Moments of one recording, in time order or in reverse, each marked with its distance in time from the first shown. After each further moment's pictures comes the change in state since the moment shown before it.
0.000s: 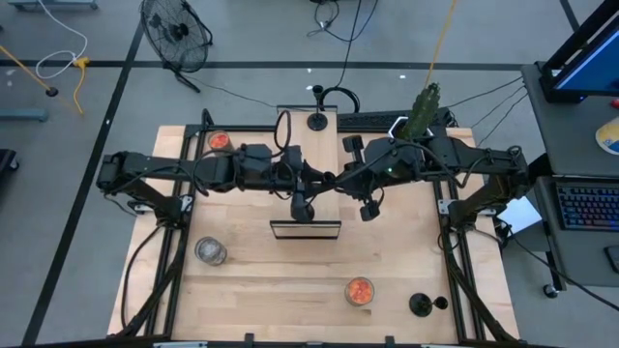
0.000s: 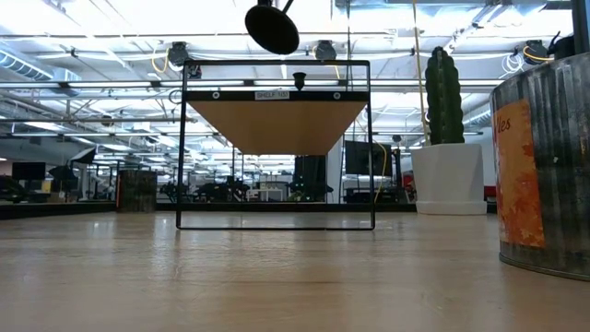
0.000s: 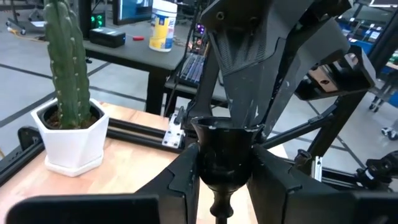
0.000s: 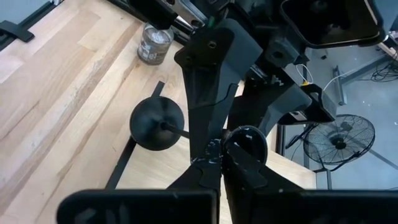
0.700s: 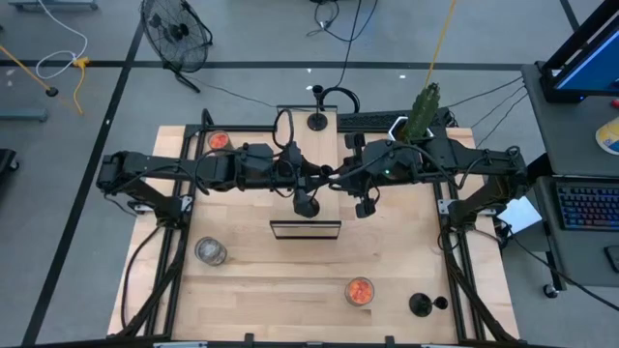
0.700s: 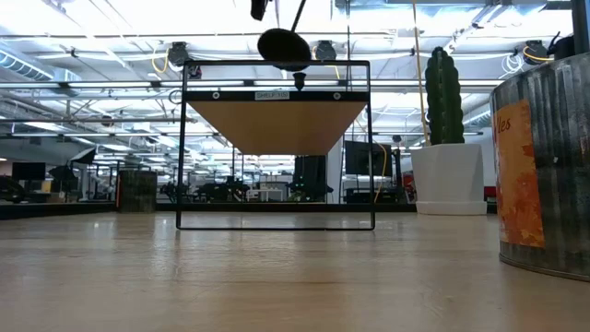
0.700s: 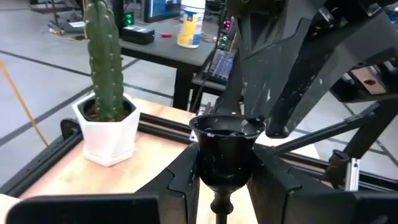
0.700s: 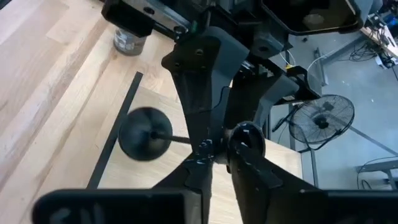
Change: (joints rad) left arm 0.003 -0.004 0.000 -0.047 -0.107 0.020; right arm 0.001 0.004 0.000 -0.005 0.107 0.042
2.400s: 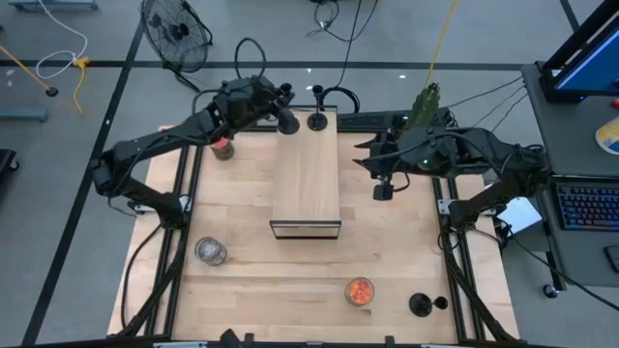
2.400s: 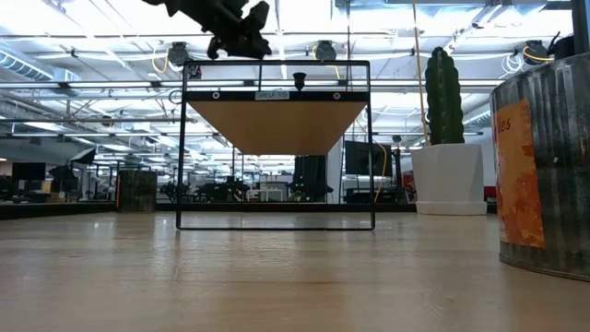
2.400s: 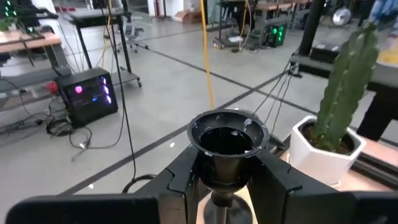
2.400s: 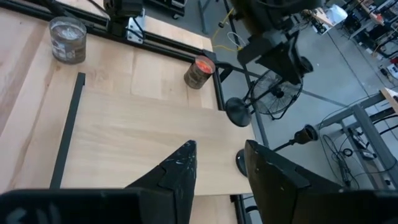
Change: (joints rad) left arm 0.503 -0.048 0.001 -0.077 -0.141 0.153; right arm 0.000 -0.139 -0.016 -0.074 0.213 0.158
